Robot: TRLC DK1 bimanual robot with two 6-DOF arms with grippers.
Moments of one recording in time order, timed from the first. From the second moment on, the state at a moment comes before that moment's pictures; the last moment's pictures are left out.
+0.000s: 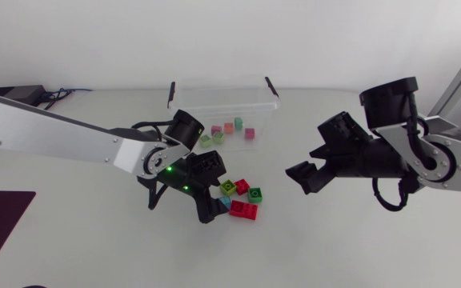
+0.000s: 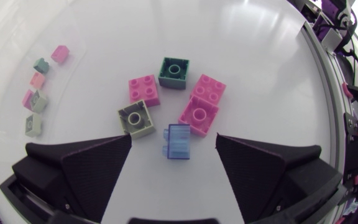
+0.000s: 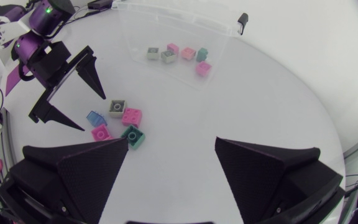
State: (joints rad) left arm -0.57 1.90 1.05 -0.23 0.35 0.66; right arm 0.29 1.33 0.74 -0.20 -0.22 -0.28
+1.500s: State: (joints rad) left arm -0.40 1.69 1.22 -0.44 0.35 0.69; right arm 0.56 1.72 0.82 -0.27 -0.26 -0.50
